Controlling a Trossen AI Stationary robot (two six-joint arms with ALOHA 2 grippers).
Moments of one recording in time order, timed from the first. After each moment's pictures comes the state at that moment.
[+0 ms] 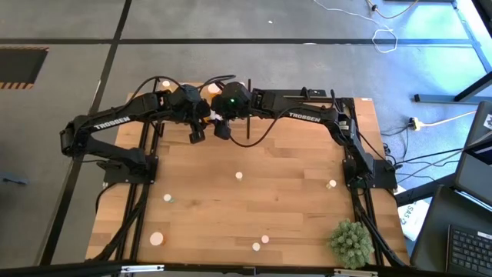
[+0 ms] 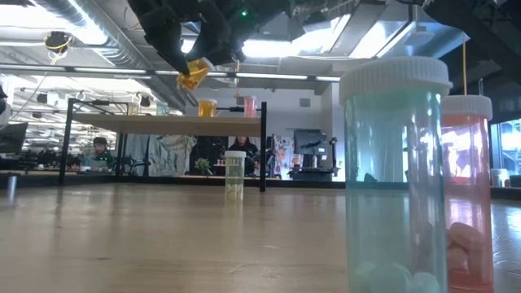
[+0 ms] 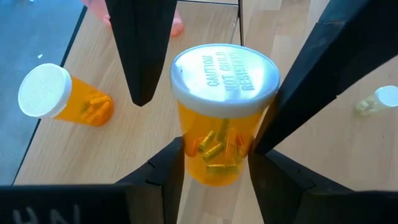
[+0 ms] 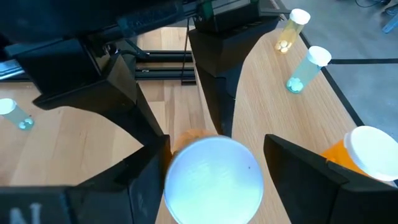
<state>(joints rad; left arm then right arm) 0.39 1.19 1.18 -0.80 -0.14 0.22 -0.22 2.18 2.19 -0.57 0.00 -0.14</state>
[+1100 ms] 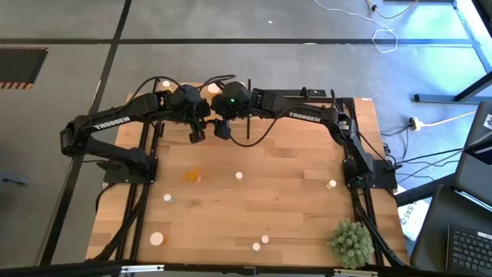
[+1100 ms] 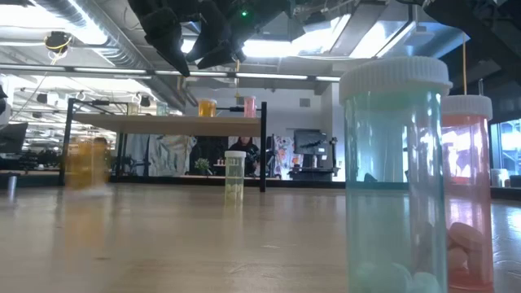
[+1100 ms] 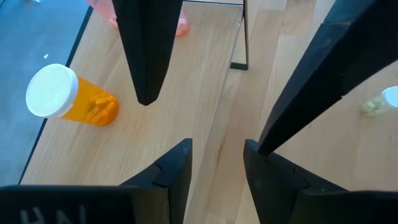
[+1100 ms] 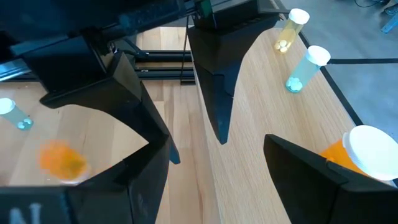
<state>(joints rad) 0.39 1.19 1.18 -0.80 -0.16 0.22 -0.22 2.18 2.19 -0.57 0.00 -0.14</state>
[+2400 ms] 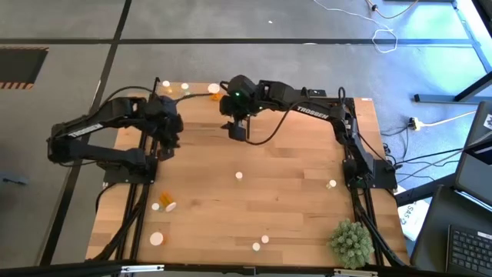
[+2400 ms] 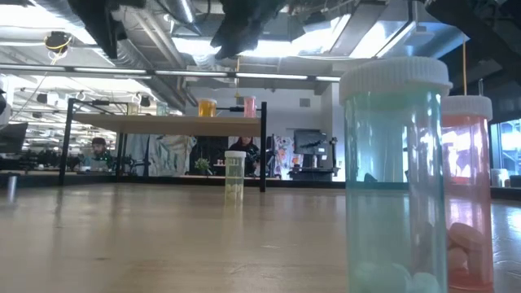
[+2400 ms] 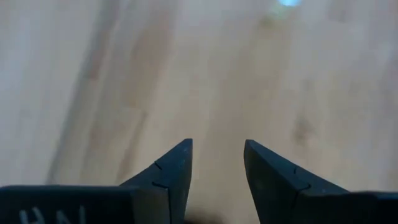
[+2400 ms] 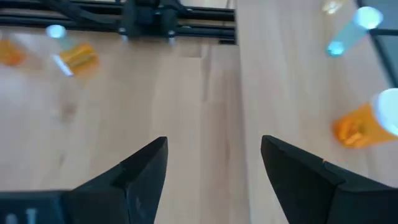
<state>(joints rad) 0.32 0.97 1.18 -1.26 0.07 -0.01 -0.23 2.17 2.35 -0.96 -0.15 -0.22</state>
